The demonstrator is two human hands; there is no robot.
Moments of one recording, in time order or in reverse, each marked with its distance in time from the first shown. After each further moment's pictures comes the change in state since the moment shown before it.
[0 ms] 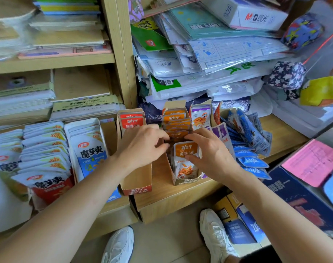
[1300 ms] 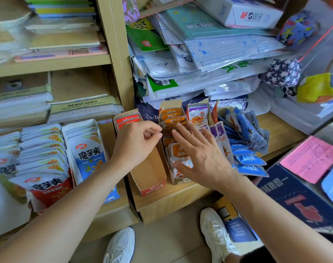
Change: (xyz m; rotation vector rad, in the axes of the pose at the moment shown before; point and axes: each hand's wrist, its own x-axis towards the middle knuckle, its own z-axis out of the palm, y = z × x) left_hand -0.007 -0.004 0.003 -0.335 0.228 -0.206; right_hand -0.011 -0.015 0.006 -0.235 -0.075 -0.114
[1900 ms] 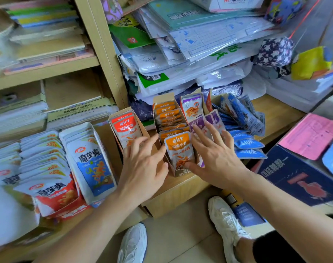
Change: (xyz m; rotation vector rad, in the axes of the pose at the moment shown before) left_hand -0.067 0.011 0.015 0.513 -0.236 0.151; right_hand -0.036 0.007 -0.002 -0.041 -0.123 0.240
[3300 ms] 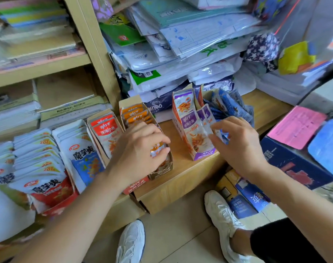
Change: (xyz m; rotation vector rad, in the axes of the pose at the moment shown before) left_hand 0.026 0.004 -0.034 -0.199 0.179 0.285; right_hand -0.028 0.037 -0.025 0.352 0.530 0.091
